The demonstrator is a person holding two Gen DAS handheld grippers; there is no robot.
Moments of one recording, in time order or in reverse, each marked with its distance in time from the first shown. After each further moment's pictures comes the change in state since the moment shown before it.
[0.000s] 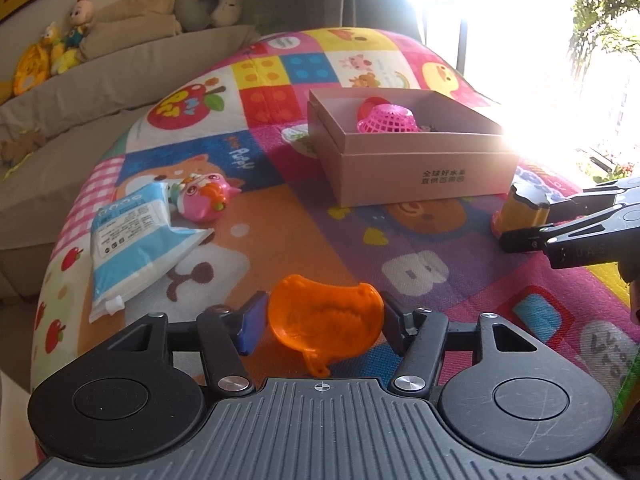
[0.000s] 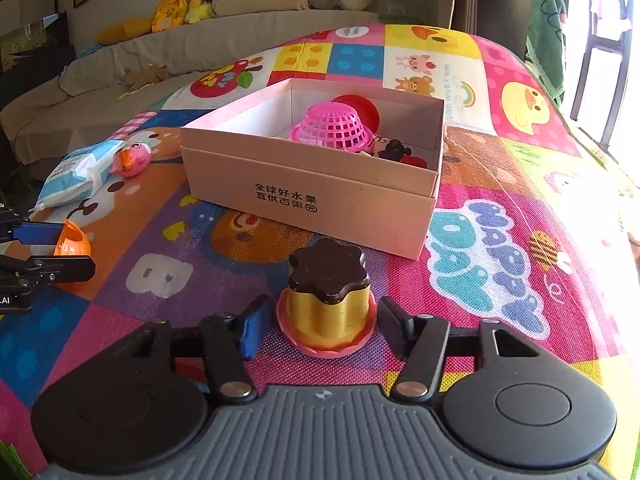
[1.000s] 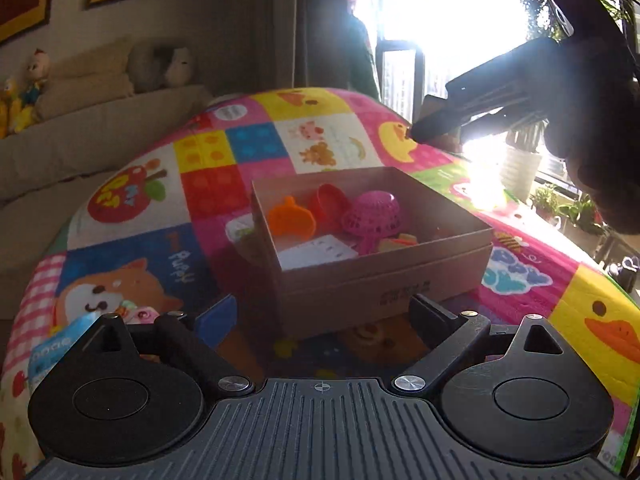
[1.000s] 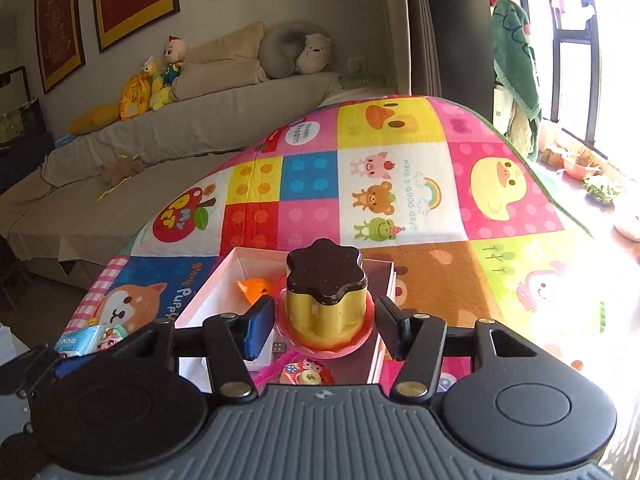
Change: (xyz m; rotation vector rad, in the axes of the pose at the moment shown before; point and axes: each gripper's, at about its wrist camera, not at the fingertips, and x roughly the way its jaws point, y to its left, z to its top) left arm 0.033 -0.016 0.056 0.058 -0.151 -0.093; right arm 0.006 -0.073 0.153 0.196 -0.103 0.061
